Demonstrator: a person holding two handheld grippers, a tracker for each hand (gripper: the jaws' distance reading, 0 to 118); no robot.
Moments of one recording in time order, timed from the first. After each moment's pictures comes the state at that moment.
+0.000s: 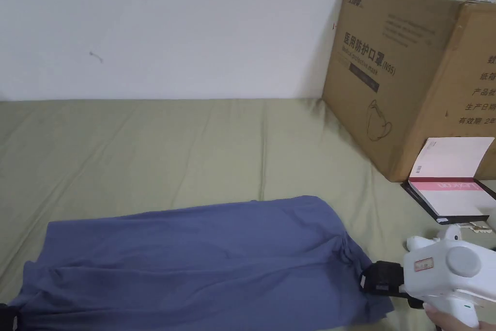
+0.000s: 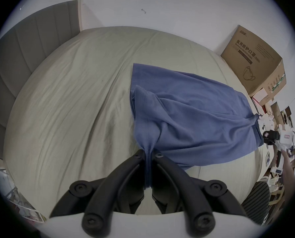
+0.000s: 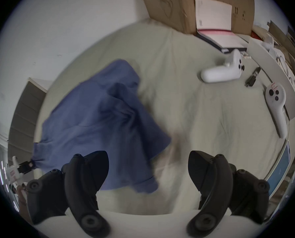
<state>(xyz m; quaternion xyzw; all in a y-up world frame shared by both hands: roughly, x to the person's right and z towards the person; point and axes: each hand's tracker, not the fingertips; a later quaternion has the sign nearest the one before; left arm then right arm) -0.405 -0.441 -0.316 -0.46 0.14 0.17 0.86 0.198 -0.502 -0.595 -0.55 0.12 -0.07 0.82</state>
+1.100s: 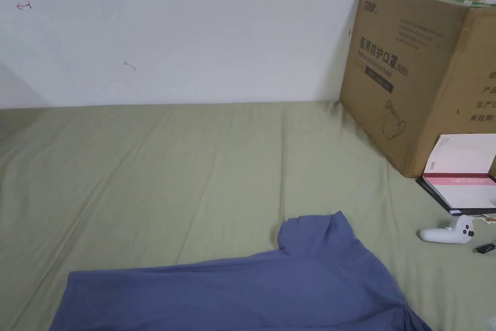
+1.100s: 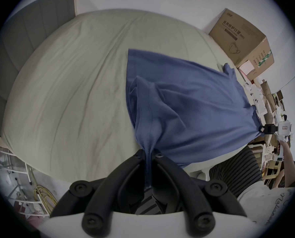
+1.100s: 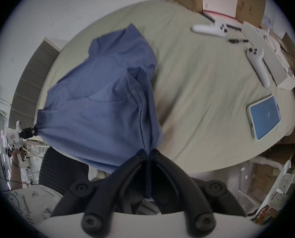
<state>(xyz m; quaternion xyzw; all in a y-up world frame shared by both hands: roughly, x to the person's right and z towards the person) -0.381 -0.467 -0.159 -0.53 0.08 0.18 0.83 0.261 -0.470 -0.400 -0.61 0.21 0.01 0.77</state>
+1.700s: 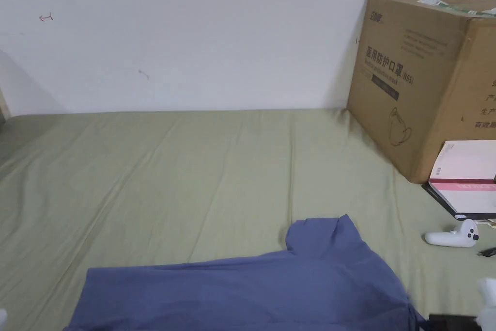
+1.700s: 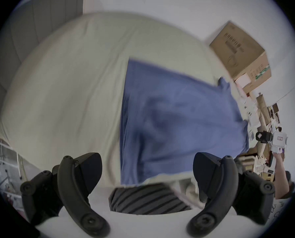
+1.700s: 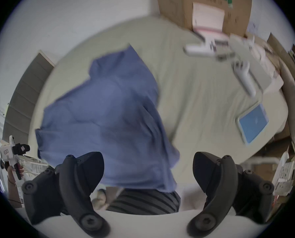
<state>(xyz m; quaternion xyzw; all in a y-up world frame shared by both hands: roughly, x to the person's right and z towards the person) -0.367 -0.399 -0.157 -0.40 0.10 0.20 0.89 0.225 -0.408 -0.395 -0.48 0.18 -0.01 0.86</state>
